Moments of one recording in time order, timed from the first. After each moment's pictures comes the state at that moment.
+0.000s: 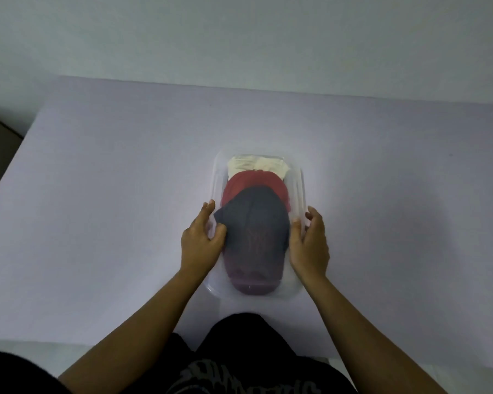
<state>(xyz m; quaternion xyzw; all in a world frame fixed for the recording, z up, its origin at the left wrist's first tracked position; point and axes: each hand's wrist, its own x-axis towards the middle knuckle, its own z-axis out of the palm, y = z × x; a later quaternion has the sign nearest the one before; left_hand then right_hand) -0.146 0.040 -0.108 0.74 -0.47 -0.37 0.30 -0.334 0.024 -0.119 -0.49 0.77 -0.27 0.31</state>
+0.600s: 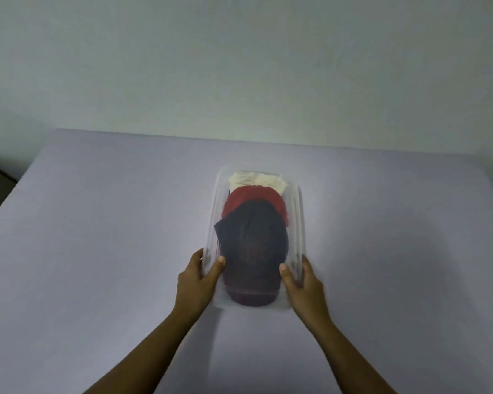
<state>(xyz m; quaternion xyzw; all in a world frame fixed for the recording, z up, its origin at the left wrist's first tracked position) -0.168 -0.004 -0.103 0.77 -0.39 -0.43 0.27 -0.365 -0.009 -0.118 -0.46 0.71 -0.25 0.47</state>
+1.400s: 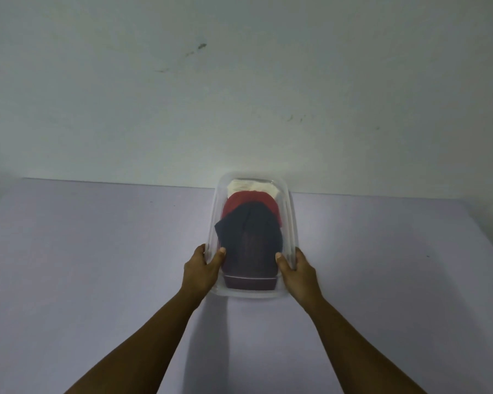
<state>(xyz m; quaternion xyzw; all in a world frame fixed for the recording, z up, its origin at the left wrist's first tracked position) -0.214 -0.177 -0.118 0.76 -0.40 -0.43 0.28 -0.406 -0.181 -0.118 -0.49 0.71 -0.25 0.44</state>
